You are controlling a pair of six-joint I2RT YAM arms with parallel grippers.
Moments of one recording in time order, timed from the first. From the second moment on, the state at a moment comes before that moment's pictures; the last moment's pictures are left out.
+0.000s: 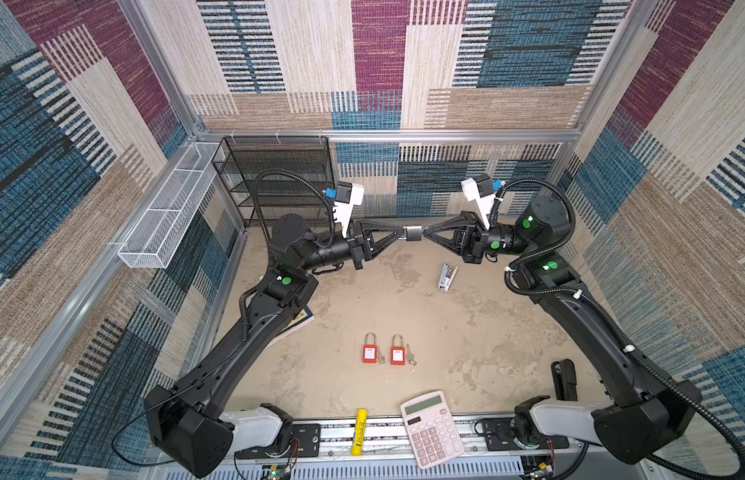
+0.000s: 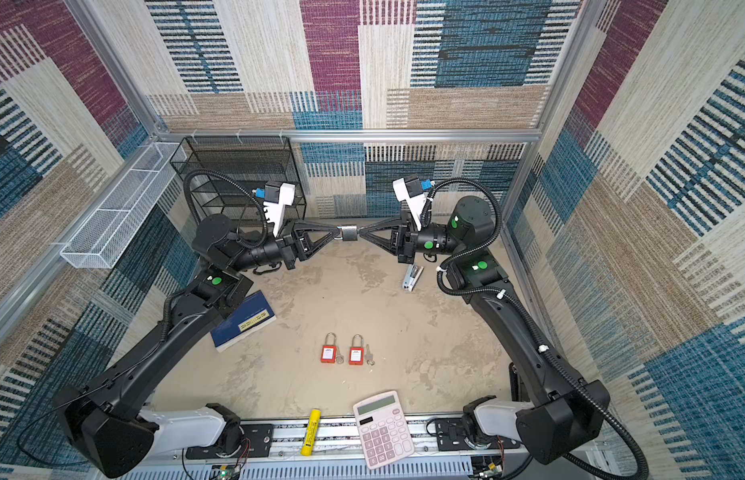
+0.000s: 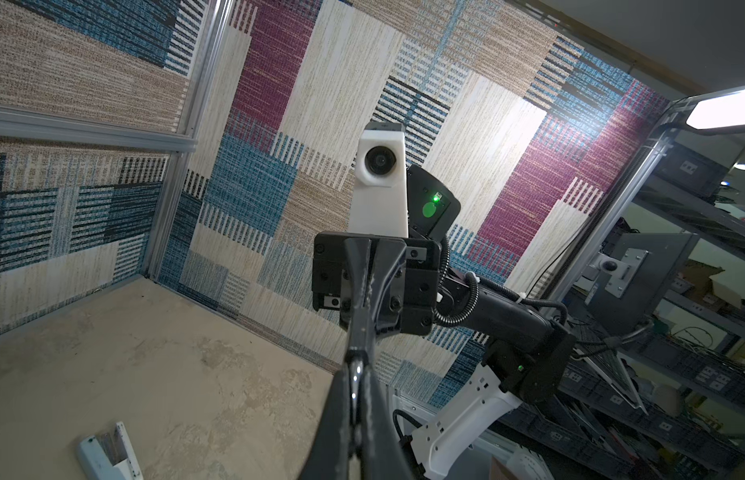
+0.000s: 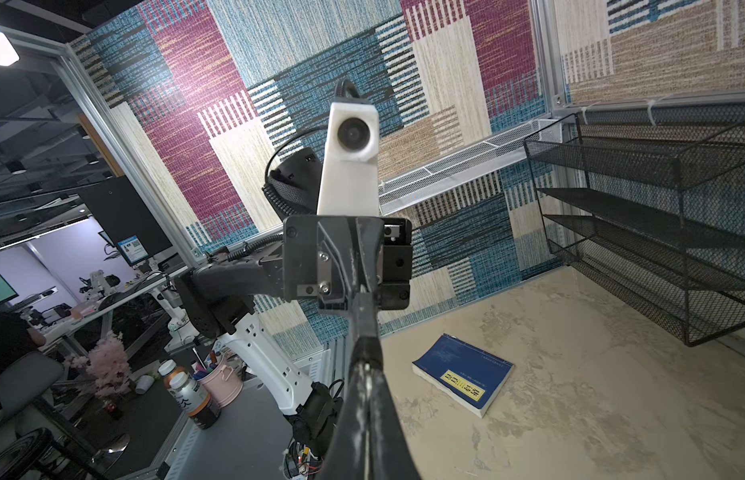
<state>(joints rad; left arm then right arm) -0.49 1.29 1.28 0.31 0.89 -0.65 0.35 1.28 1.34 0.16 -1.13 0.56</state>
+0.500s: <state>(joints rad) -0.48 1.28 1.27 0.34 0.90 -0.66 0.32 1.26 1.33 0.15 -1.13 0.56</state>
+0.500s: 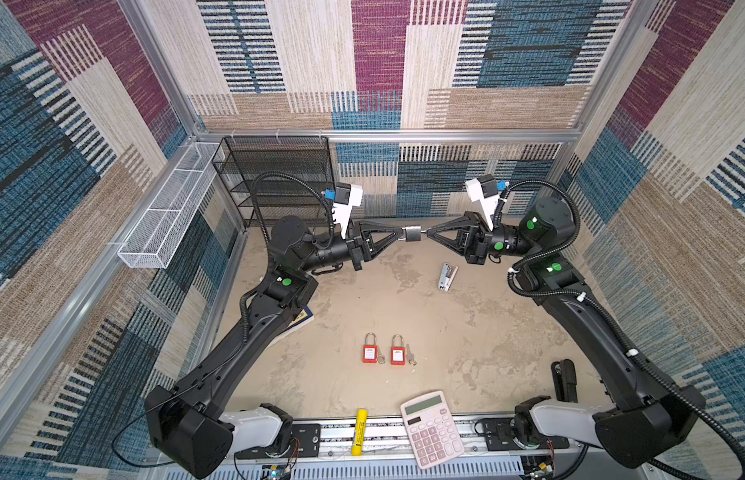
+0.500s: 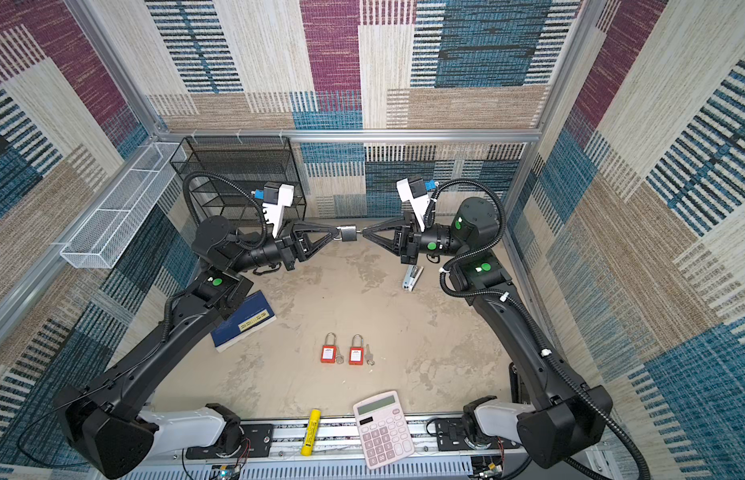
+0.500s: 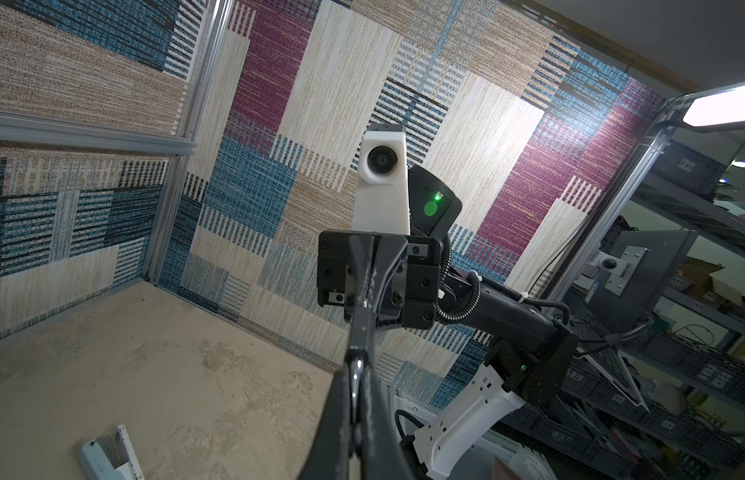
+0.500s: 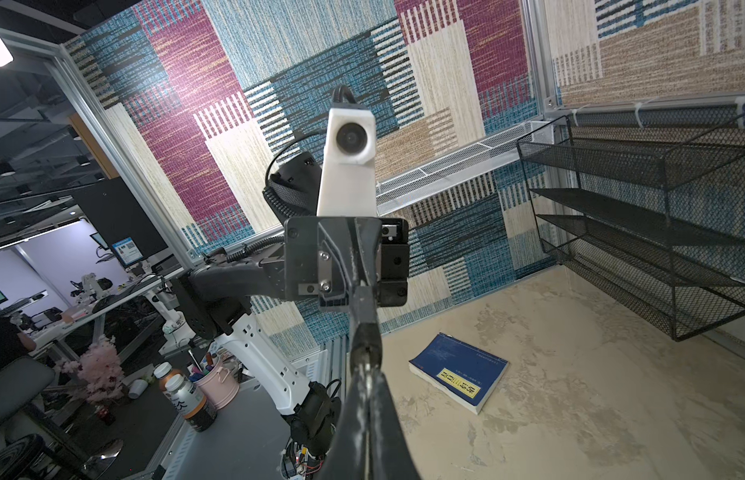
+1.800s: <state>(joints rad) -0.65 1.52 1.45 -0.53 0.81 -0.05 0.20 1.10 1.30 -0.34 -0.66 0.34</state>
